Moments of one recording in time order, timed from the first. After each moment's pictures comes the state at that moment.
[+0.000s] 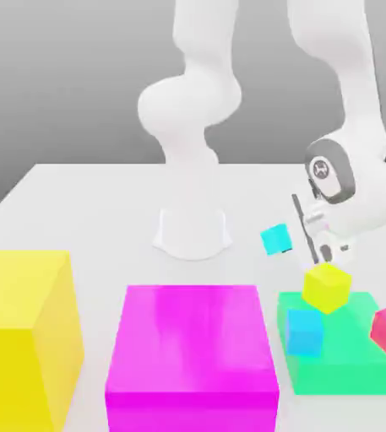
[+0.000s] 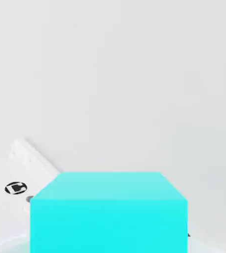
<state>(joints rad) 0.84 0.15 0.04 -2.72 0.22 1.92 -0.46</state>
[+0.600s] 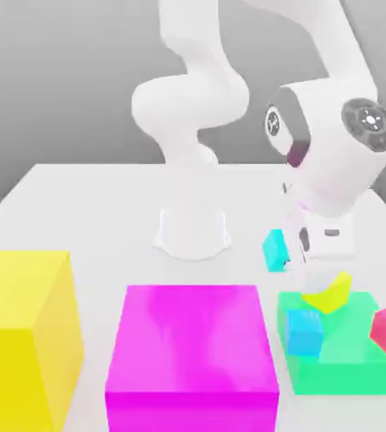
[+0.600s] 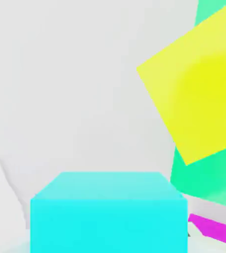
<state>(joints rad) 0.54 -0.12 -0.09 -2.63 0.03 2.19 -0.57</state>
